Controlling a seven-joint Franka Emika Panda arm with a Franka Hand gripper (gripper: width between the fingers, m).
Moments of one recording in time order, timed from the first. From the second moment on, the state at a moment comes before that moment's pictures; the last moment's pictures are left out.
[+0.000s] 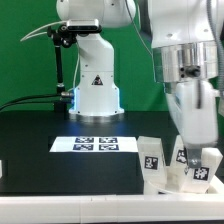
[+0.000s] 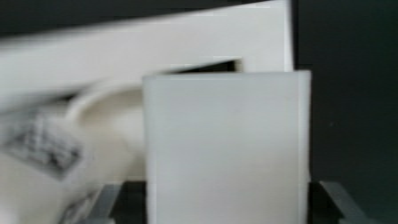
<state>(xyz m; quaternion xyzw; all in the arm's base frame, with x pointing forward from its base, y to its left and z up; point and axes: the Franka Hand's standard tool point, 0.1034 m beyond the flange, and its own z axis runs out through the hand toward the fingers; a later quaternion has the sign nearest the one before) 0.643 0.100 0.071 -0.60 0.80 0.01 0.09</state>
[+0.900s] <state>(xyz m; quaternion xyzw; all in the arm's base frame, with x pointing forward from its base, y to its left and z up) 0.638 0.107 0.070 -0.41 0.90 0.03 0.12</state>
